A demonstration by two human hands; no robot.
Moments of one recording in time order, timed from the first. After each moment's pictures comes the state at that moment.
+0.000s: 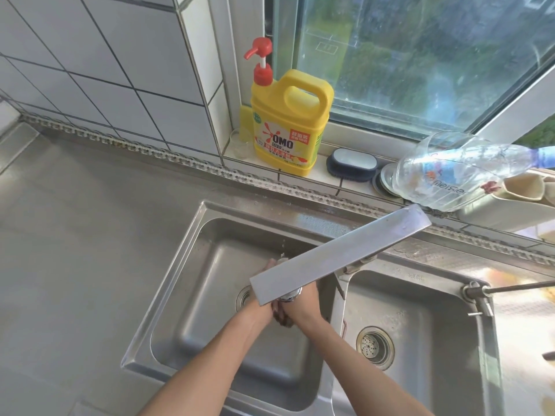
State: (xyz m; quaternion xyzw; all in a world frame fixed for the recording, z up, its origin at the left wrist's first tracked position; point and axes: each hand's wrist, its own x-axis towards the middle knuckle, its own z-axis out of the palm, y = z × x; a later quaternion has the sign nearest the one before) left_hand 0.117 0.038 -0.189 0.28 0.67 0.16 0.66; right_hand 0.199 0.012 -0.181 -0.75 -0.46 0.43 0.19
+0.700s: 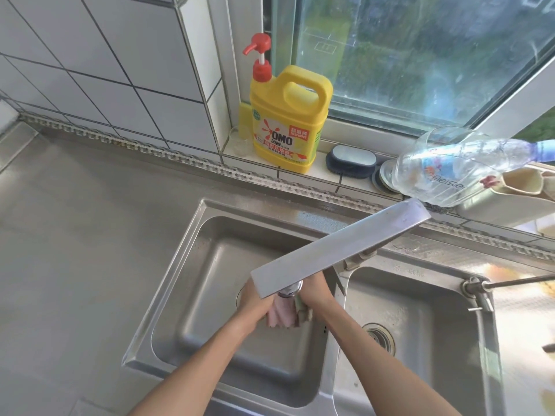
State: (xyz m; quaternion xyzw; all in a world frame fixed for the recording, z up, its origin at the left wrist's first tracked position) left_hand 0.087 0.030 -0.218 0.43 0.68 0.09 0.58; right_hand 0.230 0.022 -0.206 -0.72 -0.37 0.51 0.28
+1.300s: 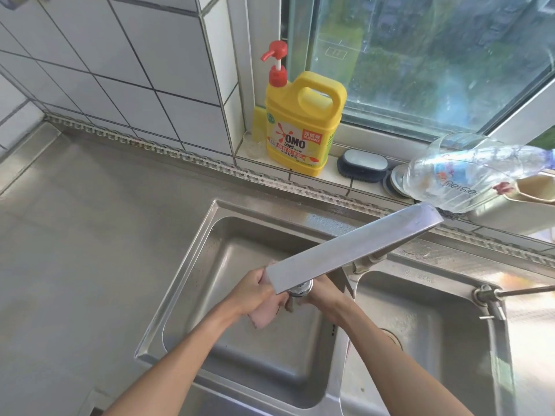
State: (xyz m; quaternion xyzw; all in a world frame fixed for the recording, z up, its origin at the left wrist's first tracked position) left_hand 0.052 0.040 -0.157 0.45 0.53 0.16 0.70; right_hand 0.237 0.019 -0.199 -0.58 -0.35 0.69 0.24
